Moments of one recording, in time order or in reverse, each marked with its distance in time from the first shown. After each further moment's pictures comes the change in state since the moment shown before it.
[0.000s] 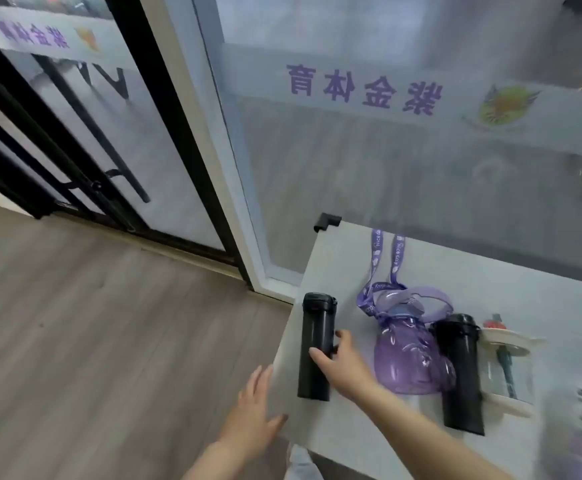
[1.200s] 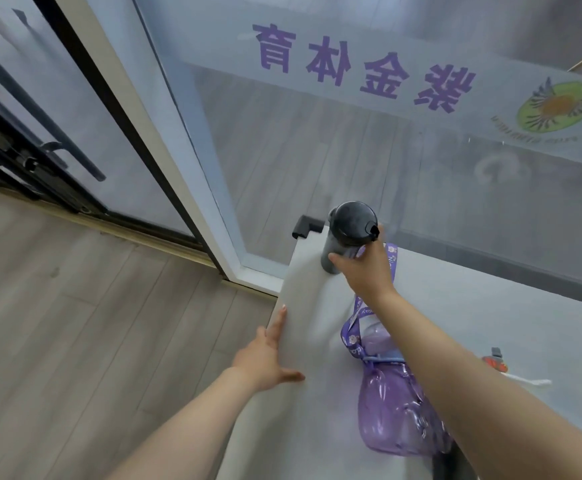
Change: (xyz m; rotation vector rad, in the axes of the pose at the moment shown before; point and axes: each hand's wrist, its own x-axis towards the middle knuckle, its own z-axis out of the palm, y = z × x) left_hand 0.158 0.082 -0.055 0.089 -0.193 0.019; right_hand 0.155 -0.098 -0.133 0.220 0.447 -0.418
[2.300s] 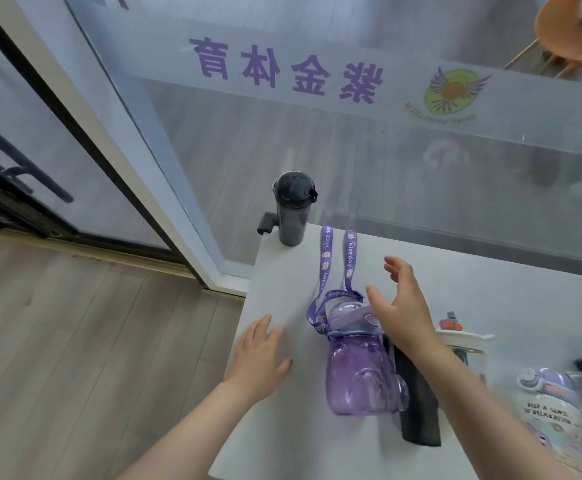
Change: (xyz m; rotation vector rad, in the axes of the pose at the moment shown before) left_hand -0.031 0.040 0.033 0.285 0.221 0.192; right_hand -0.113 0.018 -0.116 -0.219 0.023 0.117
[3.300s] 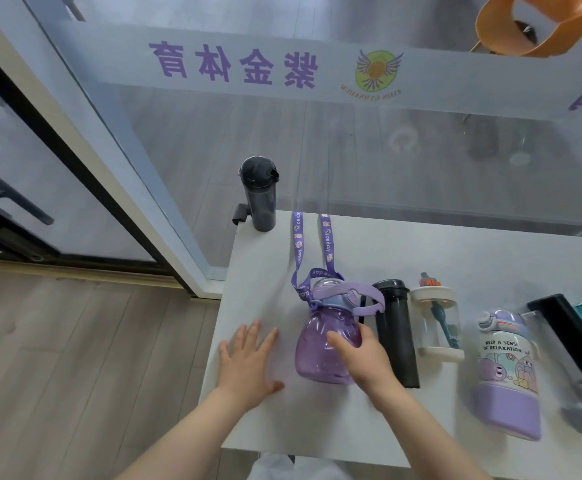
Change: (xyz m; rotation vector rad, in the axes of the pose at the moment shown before) left_hand -0.048 0.011 0.044 0.222 -0.065 -0.005; right_hand -0.115 0.068 0.036 0.305 -0.087 0.430
